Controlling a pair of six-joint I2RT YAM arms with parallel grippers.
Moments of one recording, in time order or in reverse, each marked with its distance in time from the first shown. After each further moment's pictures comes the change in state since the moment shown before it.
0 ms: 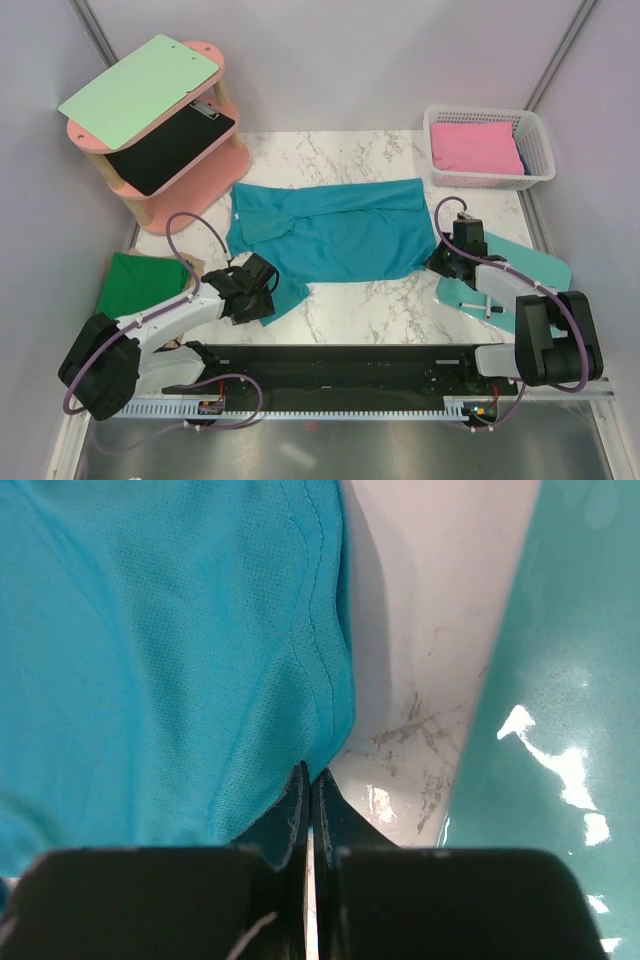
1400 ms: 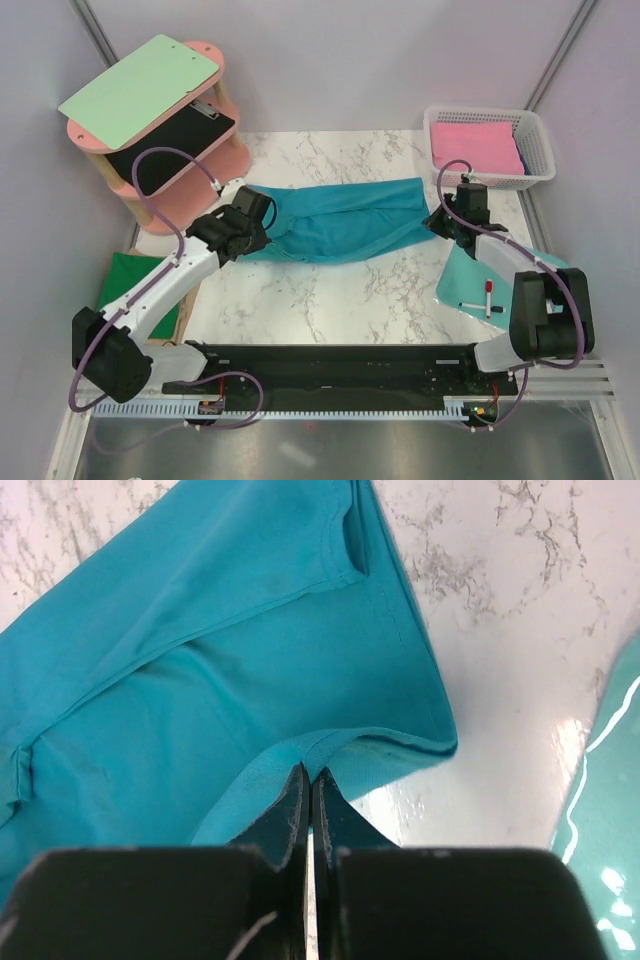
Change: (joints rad) left arm 0.108 0.098 0.531 -0.110 -0.189 0.113; right arm -0.018 0.102 0.254 0.043 -0.008 -0.014
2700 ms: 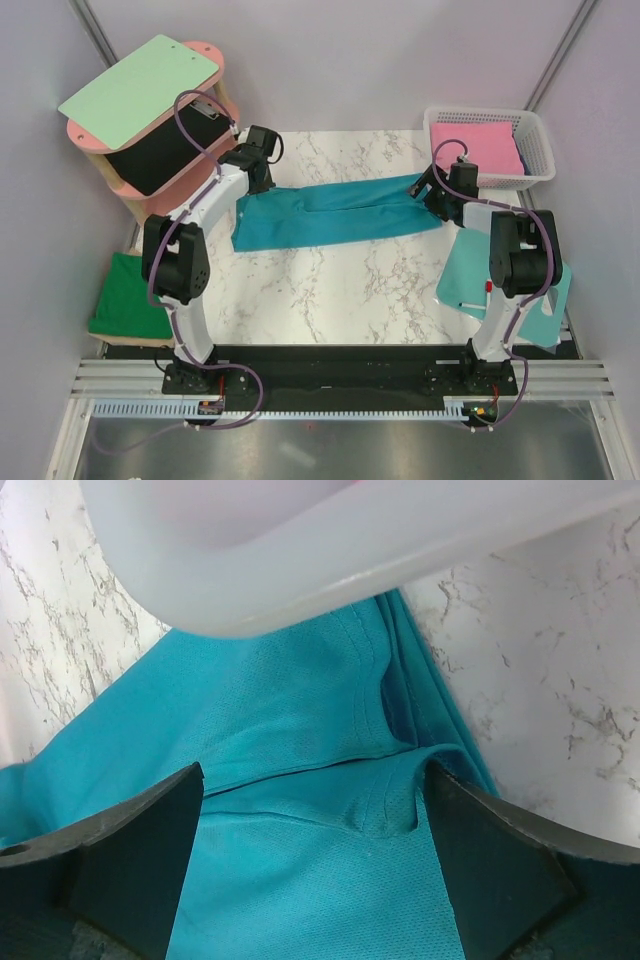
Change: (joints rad) left arm 0.222 0.639 0.543 0.106 0.003 0.301; right arm -0.053 0.481 0.305 0.202 -0.069 0.105
